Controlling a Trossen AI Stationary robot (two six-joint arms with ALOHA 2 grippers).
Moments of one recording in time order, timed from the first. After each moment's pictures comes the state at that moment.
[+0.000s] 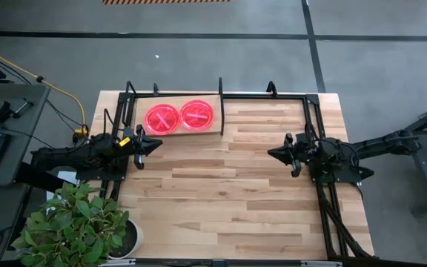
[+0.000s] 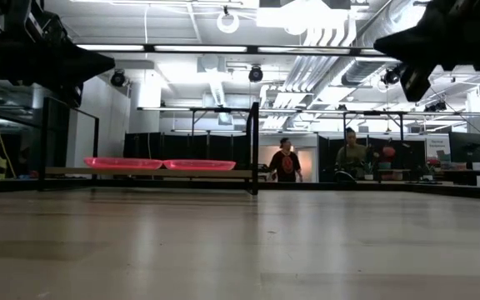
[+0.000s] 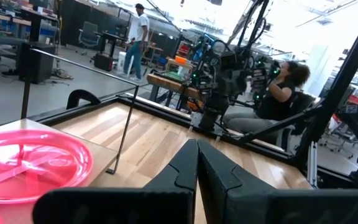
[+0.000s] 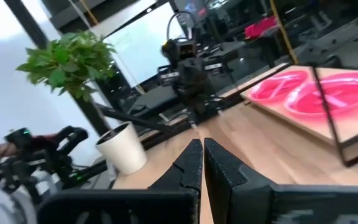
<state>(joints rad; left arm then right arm) 0.06 0.00 0.01 0.08 -0.14 -0.28 0.15 0.43 0.12 0.38 0.18 0.47</state>
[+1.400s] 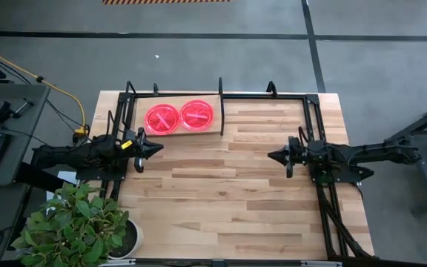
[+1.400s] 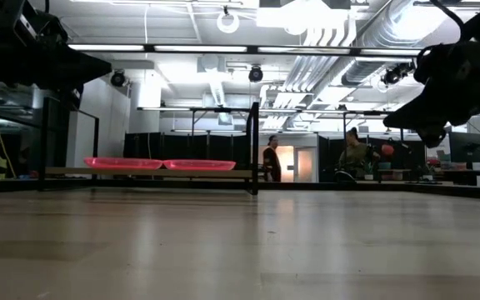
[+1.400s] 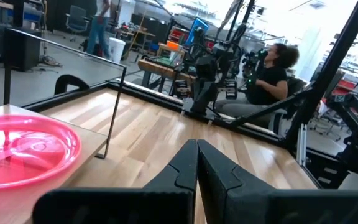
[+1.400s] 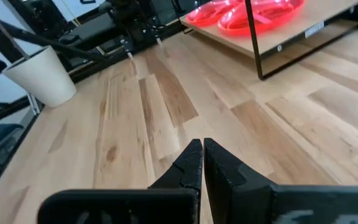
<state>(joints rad) 0.01 0.00 0.01 0.03 -0.14 -0.28 0.02 0.32 0.01 0.04 0.14 0.42</state>
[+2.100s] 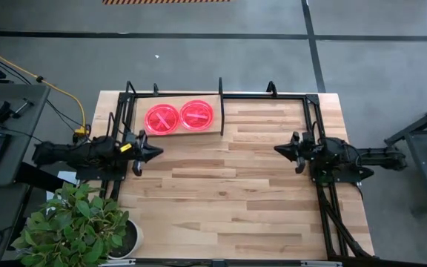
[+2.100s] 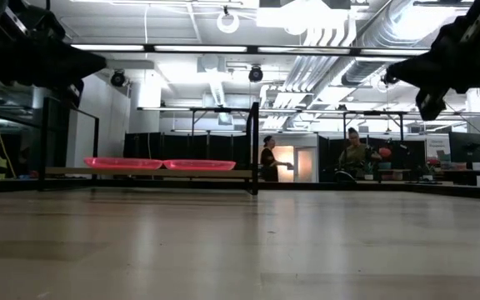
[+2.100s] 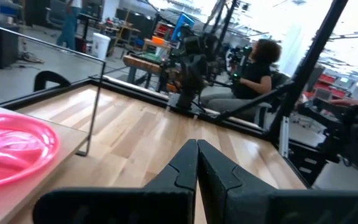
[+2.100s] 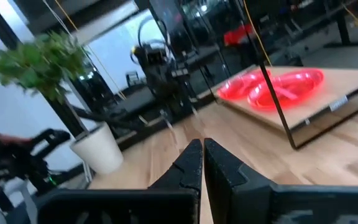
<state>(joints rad) -0.05 0.00 0.01 0.03 -0.14 -0.28 0.02 0.01 0.01 0.04 0.14 0.47</state>
